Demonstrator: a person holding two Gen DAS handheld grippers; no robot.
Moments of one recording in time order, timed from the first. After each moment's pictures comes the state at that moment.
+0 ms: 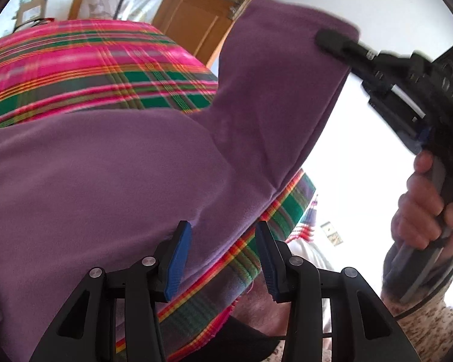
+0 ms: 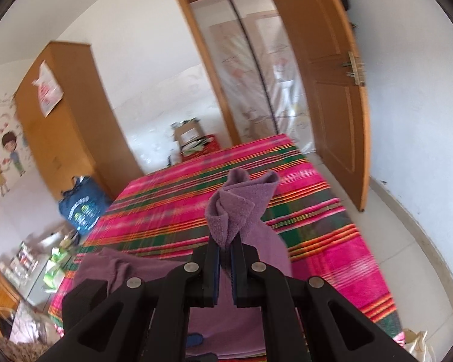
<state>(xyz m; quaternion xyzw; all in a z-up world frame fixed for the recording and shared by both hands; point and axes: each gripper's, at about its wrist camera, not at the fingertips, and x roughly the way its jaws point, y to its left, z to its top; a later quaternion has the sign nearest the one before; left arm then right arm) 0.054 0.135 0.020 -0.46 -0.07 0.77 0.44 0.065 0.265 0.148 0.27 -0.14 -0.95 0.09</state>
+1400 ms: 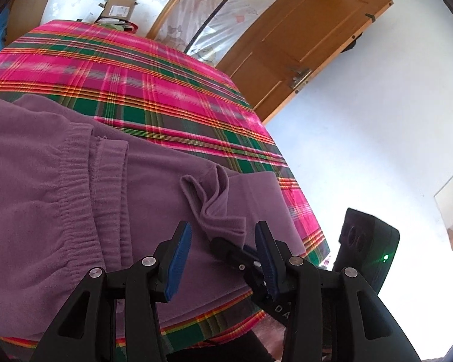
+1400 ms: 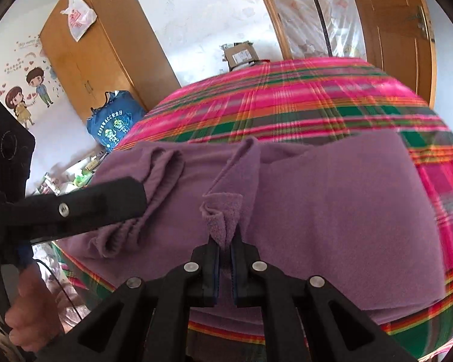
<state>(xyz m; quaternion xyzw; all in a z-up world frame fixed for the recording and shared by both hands) 0.045 0.024 0.042 -0.42 -0.20 0.83 0.32 0.056 0.144 0.024 0.40 -0.11 -0.89 0.21</state>
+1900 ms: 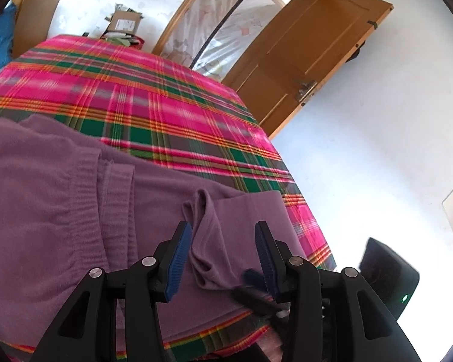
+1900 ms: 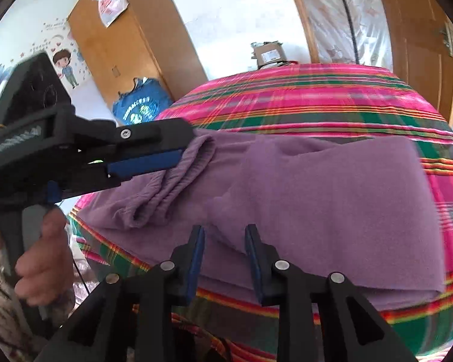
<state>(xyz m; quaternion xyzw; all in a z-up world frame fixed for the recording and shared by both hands) 0.039 0.027 0.056 -0.39 -0.19 0.85 0.29 0.083 0.157 0.038 0.38 -0.07 -0.89 0.25</state>
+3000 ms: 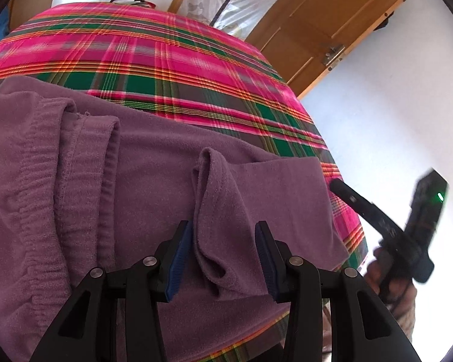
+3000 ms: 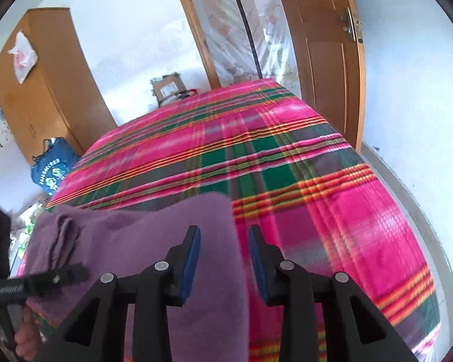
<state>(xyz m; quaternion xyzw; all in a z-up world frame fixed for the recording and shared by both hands) 0.007 0.062 0.005 -0.49 -0.15 0.82 0.26 0.009 0.270 0.037 0.38 -0.13 -0.92 0.06</state>
